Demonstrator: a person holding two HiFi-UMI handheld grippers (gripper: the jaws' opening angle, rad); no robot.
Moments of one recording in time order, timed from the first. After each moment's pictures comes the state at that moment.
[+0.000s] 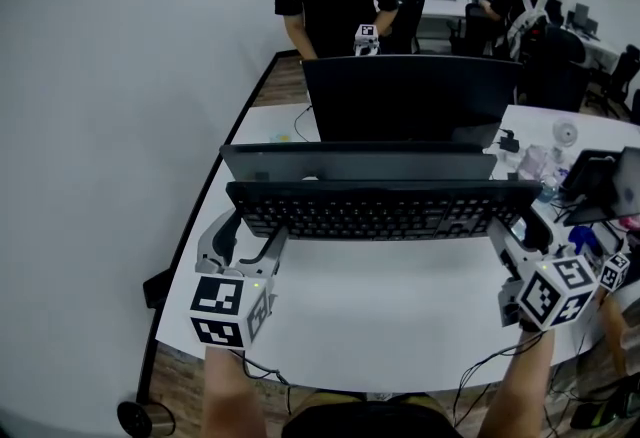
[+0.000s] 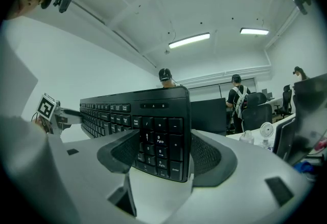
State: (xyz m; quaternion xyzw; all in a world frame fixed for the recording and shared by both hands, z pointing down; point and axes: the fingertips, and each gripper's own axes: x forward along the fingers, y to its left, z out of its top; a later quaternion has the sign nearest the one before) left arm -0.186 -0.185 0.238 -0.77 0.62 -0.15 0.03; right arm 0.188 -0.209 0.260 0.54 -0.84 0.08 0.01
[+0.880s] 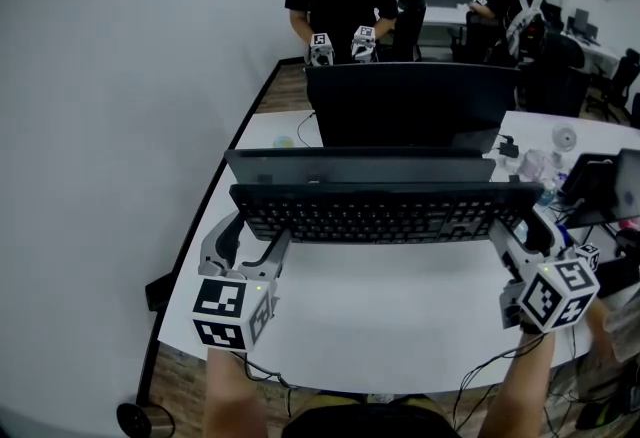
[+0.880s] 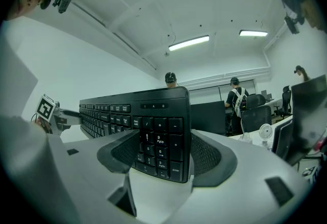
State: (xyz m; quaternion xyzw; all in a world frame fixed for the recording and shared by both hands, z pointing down) left arm -0.179 -0.195 0.254 -0.77 0.62 -0.14 0.04; right arm 0.196 -0.218 0.276 0.54 -0.84 0.07 0.00
